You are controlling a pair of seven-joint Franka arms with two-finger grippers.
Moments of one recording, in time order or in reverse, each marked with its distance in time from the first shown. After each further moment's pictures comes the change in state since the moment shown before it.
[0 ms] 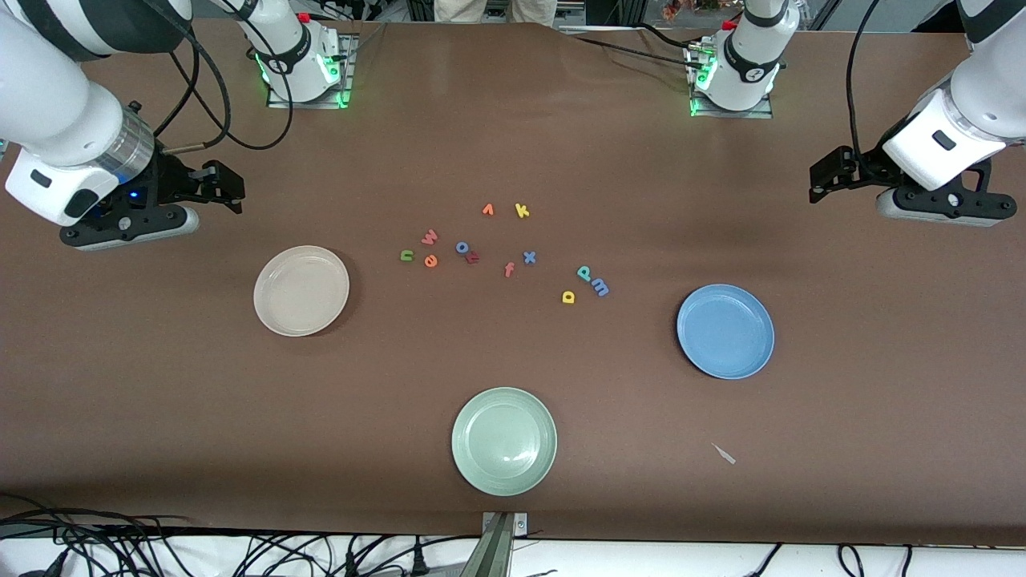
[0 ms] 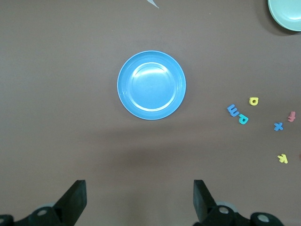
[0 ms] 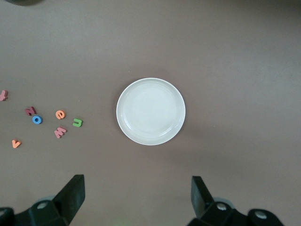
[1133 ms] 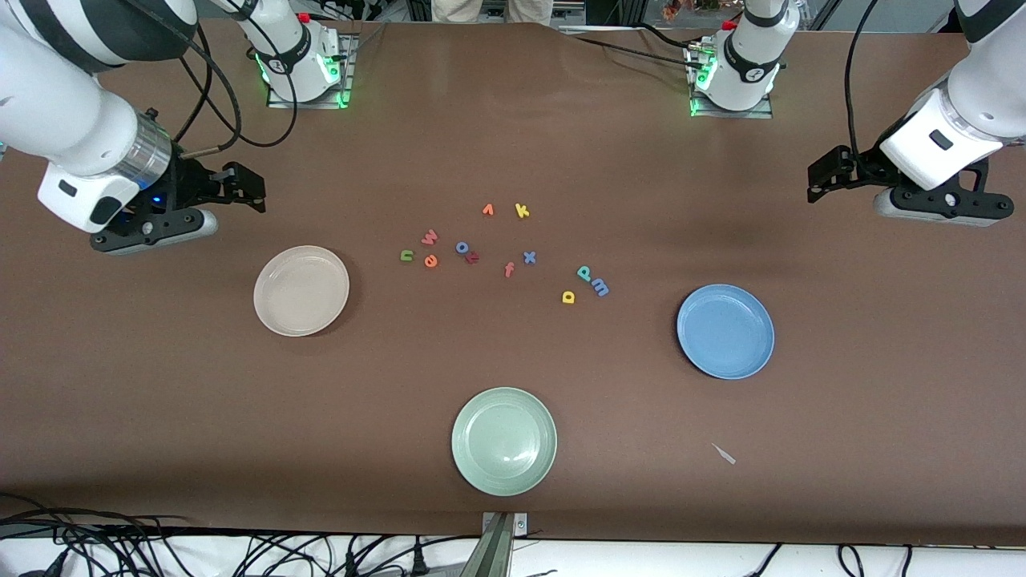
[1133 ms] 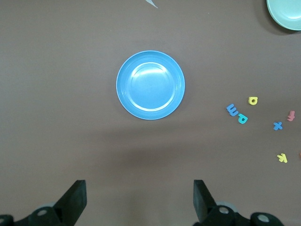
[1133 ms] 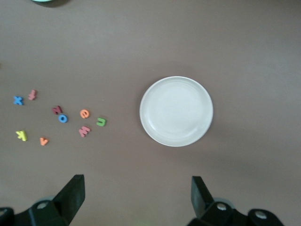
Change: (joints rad) left arm -0.002 0.000 -0.001 0.000 0.000 0.000 0.000; right arm 0.000 -0.010 0.000 -0.071 0.121 0.059 0.002
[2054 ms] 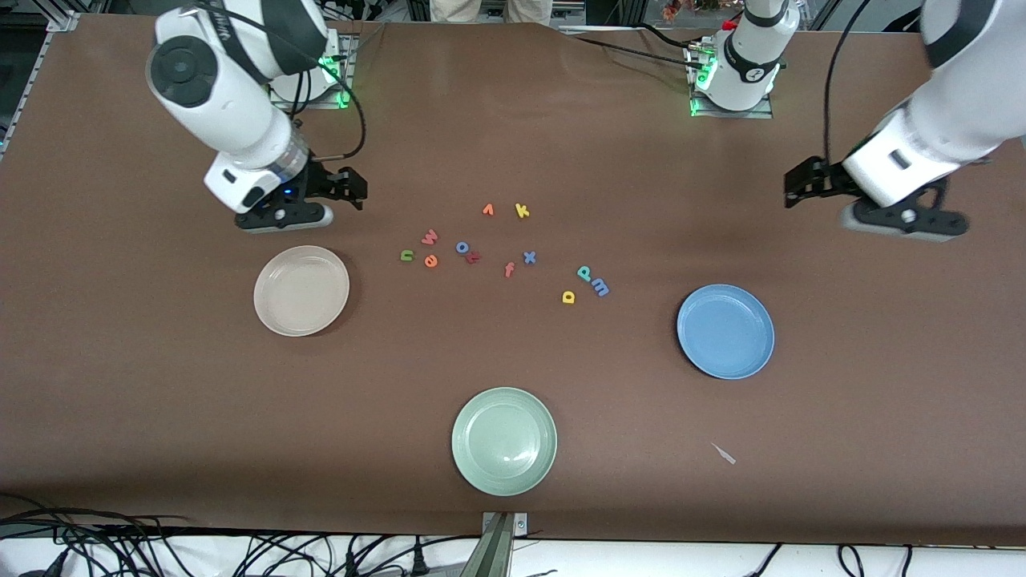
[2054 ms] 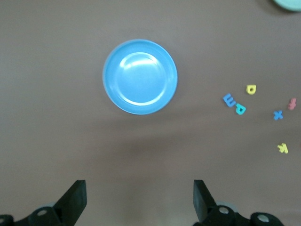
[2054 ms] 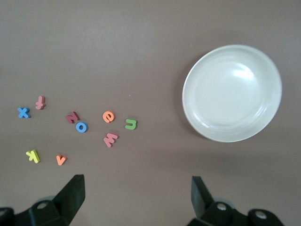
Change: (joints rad) left arm -0.046 0.079 -0.022 -0.008 0.000 0.002 0.000; right arm 0.008 -0.121 0.218 -0.479 0.014 0.414 0.353
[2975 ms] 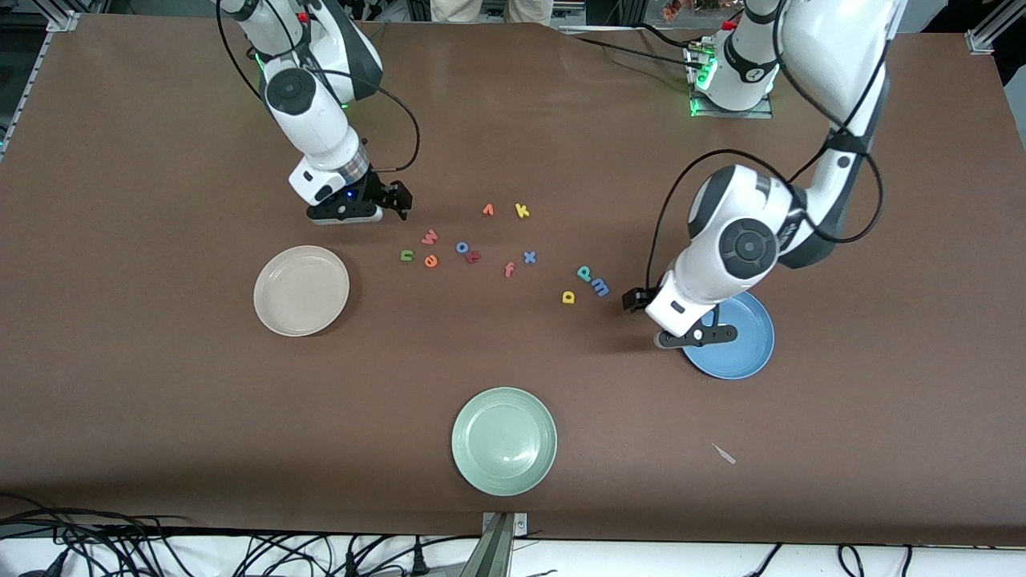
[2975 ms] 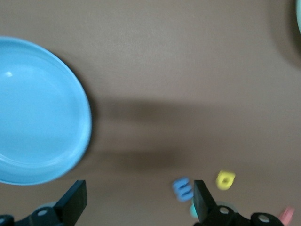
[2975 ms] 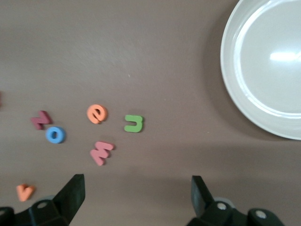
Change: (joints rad) left arm -0.203 0.480 -0.027 0.011 -0.009 0.567 -0.571; right arm -0.003 0.117 0.101 -0.406 -0.035 0.654 0.137
